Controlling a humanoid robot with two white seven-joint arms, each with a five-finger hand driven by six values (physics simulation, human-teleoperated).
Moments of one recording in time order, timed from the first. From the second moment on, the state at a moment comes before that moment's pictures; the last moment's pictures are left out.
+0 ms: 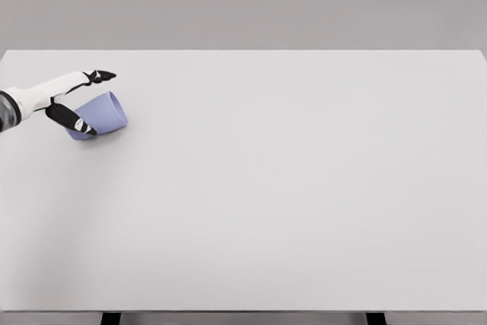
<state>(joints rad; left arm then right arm) -0.61 0.83 -0.63 -1.33 0.01 0.04 -0.46 0.01 0.00 -0.22 0.11 -0.32 -0.32 -0.02</state>
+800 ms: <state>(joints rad) -0.62 0.78 -0.65 -1.30 0.00 0.03 -0.45 0.01 0.00 -0.22 0.11 -0.32 -0.32 -0.02</state>
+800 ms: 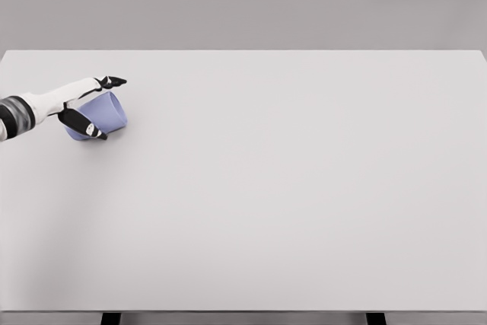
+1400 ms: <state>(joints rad) -0.61 0.78 -0.68 -1.31 -0.04 0.02 -0.46 0.01 0.00 -0.22 0.11 -0.32 -0.32 -0.02</state>
